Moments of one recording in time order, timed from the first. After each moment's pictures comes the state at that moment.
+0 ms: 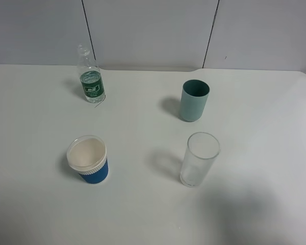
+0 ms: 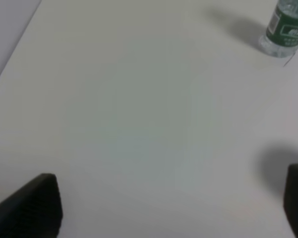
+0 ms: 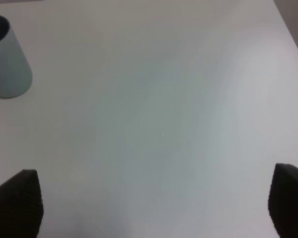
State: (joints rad) left arm -0.01 0.00 -0.51 0.13 1.06 -0.18; right arm -0.02 0.00 -0.48 -0.04 1.07 0.01
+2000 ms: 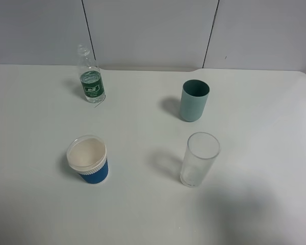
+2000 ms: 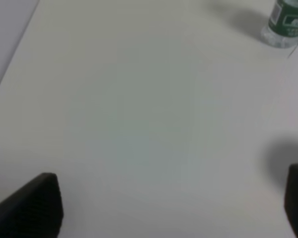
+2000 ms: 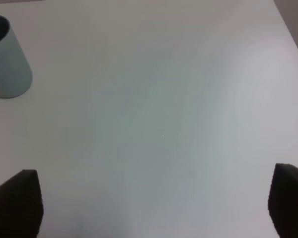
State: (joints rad) left arm -0.01 0.09 -0.53 0.13 1.01 -0.11; right arm -0.02 0.00 -0.48 -0.04 1.07 0.01
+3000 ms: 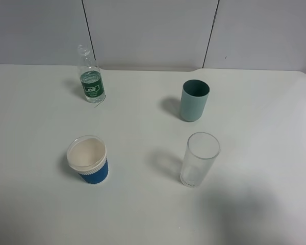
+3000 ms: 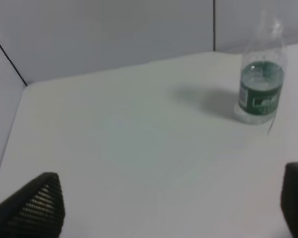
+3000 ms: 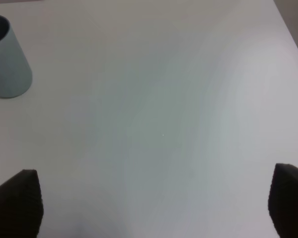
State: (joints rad) left arm -0.01 0.50 -0.53 0.04 0.47 0.11; right arm -0.02 0.00 -0.48 -0.04 1.07 0.01
